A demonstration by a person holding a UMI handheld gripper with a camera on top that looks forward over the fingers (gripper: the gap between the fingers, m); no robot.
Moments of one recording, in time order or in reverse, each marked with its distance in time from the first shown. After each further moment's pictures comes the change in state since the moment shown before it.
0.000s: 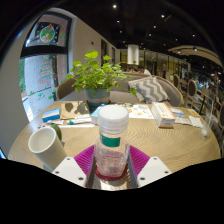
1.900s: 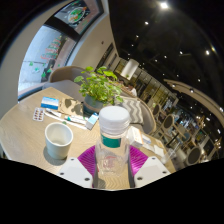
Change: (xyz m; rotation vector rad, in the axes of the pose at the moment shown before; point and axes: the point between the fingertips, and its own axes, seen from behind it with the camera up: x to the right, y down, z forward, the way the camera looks) arm -0.017 -0.057 -0.111 0.044 0.317 -0.403
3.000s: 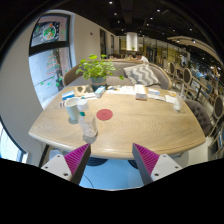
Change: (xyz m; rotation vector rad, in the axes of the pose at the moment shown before) arm 0.051 0.153 -0.163 -0.220 -0.368 0.395
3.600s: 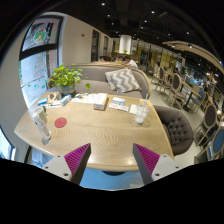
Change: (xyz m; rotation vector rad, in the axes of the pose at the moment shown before) arm 0.260 -0.070 -0.046 0.011 0.099 -0.056
